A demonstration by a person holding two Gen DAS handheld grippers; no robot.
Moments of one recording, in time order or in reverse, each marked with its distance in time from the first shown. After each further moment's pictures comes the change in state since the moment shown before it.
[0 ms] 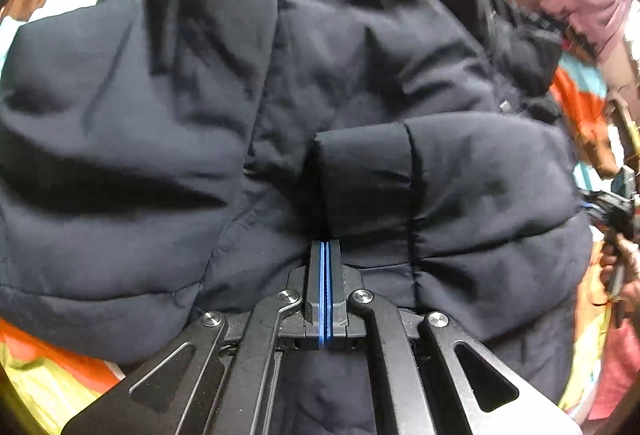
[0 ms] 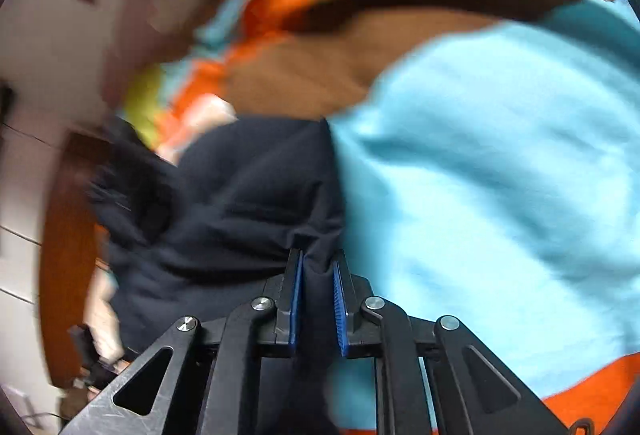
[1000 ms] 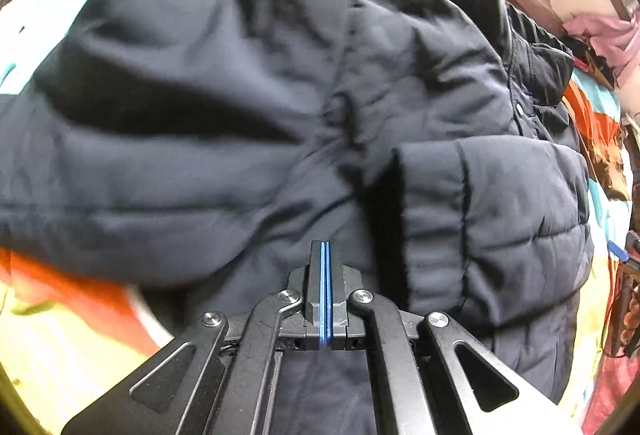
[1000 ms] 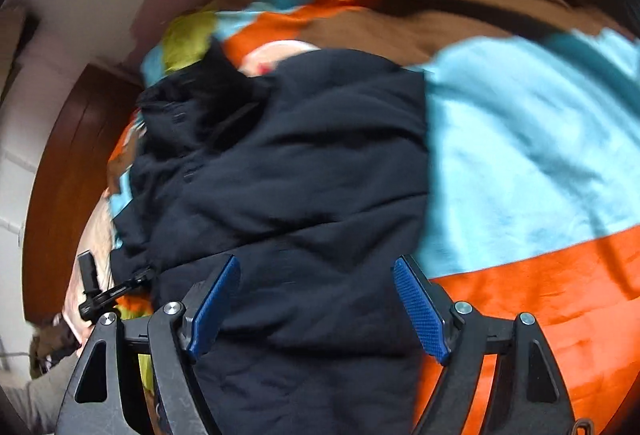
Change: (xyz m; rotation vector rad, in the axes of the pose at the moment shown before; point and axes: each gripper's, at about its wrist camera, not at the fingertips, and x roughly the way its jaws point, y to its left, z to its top) left arm -0.052 0.063 -0.044 -0.113 -0.028 0.042; right arm -0.083 0.094 -0.086 -0.202 0.031 -0.016
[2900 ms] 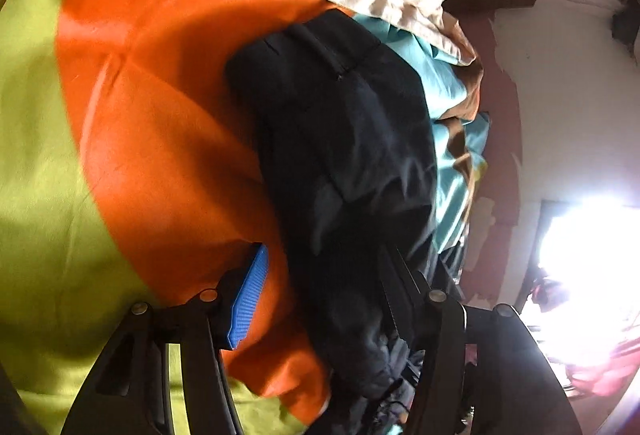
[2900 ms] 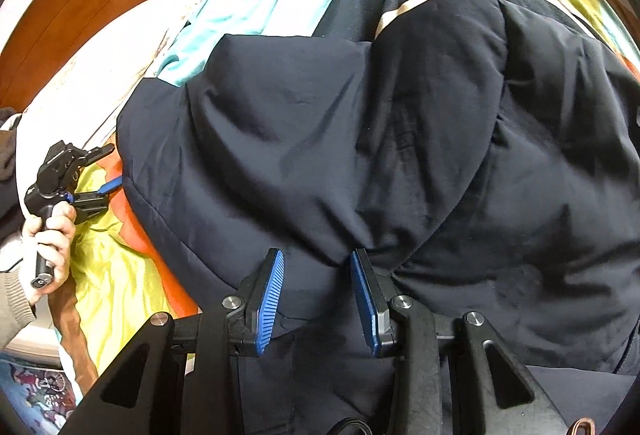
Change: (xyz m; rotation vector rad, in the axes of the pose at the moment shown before) left arm -0.082 0.423 -0.082 -0.966 -0.320 -0.558; right arm 0.320 0.382 -0.056 -0.726 0.305 -0.011
